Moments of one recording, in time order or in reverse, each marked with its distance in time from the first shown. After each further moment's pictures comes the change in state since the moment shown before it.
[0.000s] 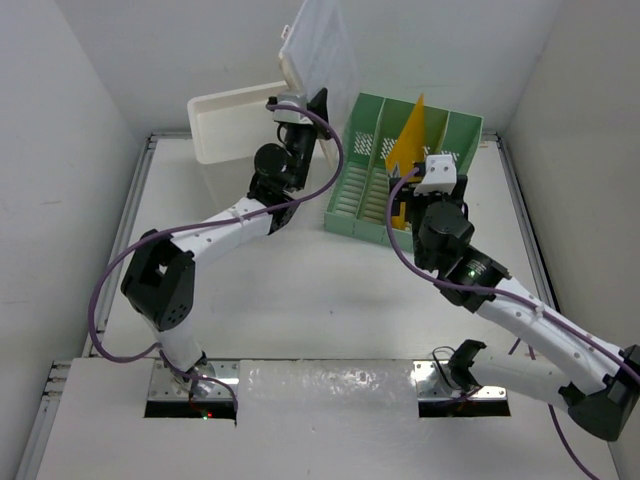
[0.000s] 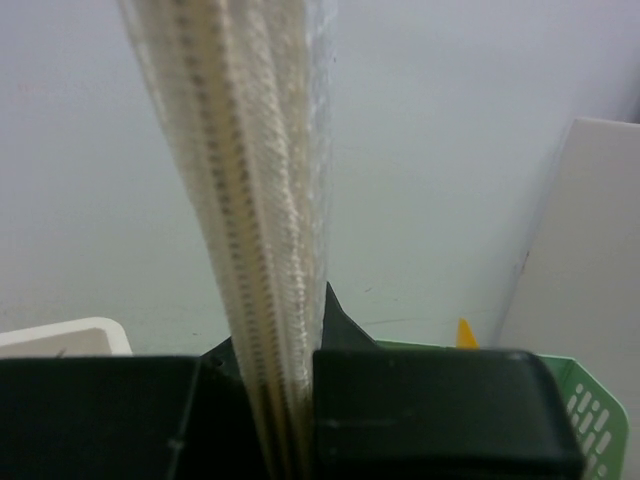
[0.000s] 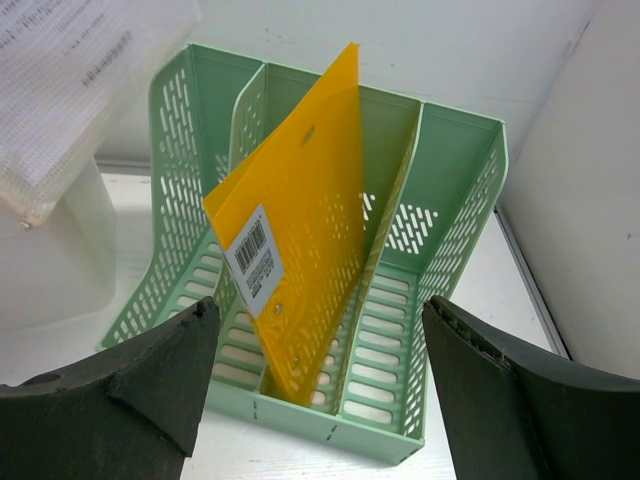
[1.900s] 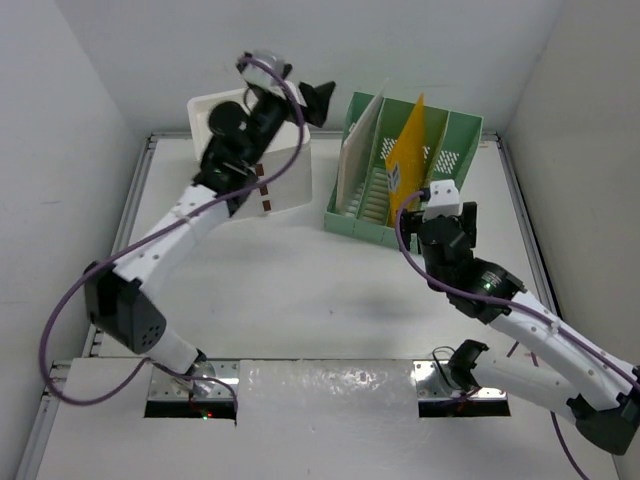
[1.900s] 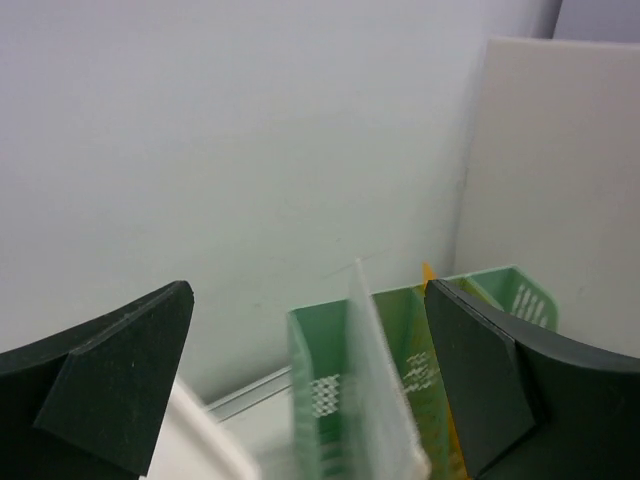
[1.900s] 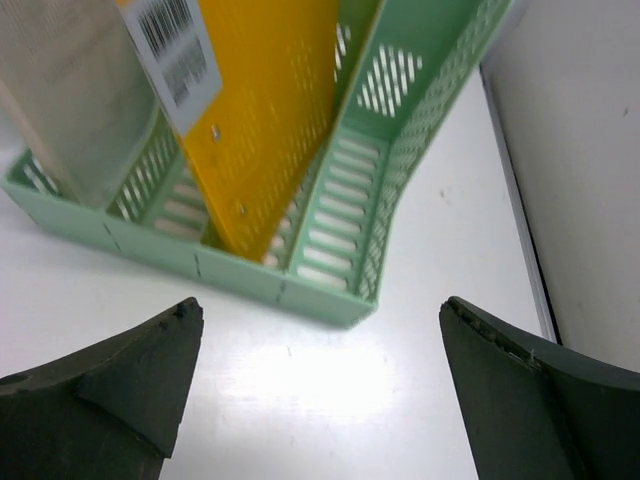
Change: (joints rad) left arm 0.120 -0.172 0.127 -0.494 0.354 -0.064; right arm -0.006 -0.102 -0.048 -0.443 -0.006 0.193
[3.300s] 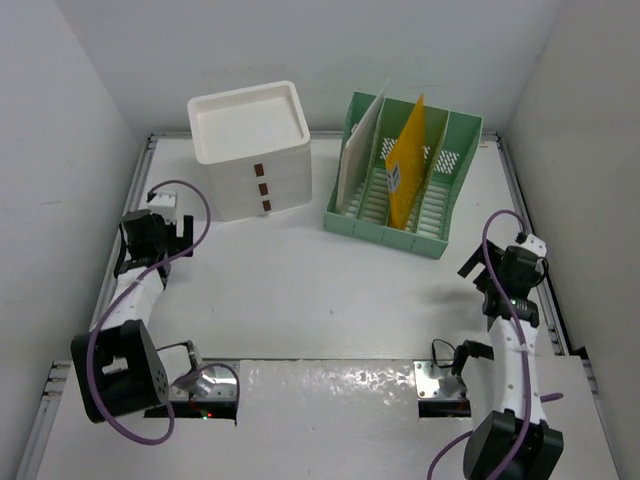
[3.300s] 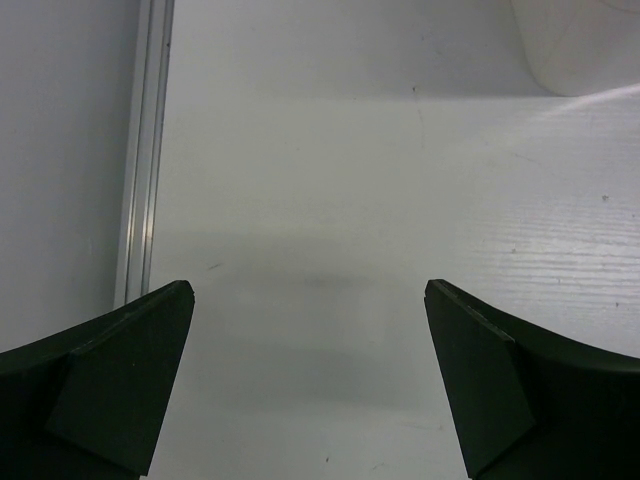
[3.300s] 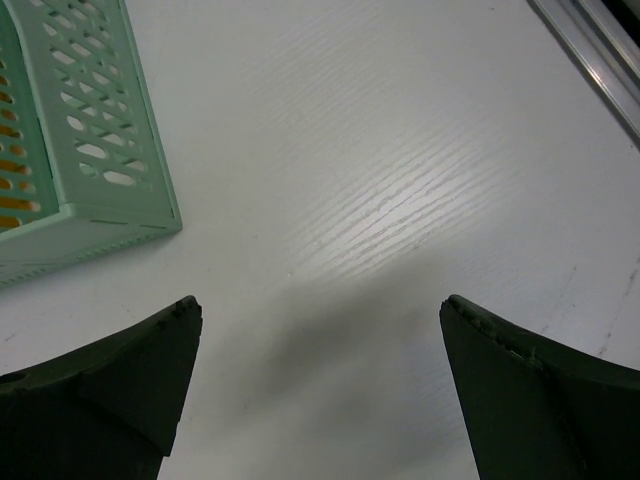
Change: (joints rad) left arm 0.828 -0.438 -0.920 -0.471 0.020 0.381; right arm -1.112 -0.182 -0.475 0.040 -0.781 0.207
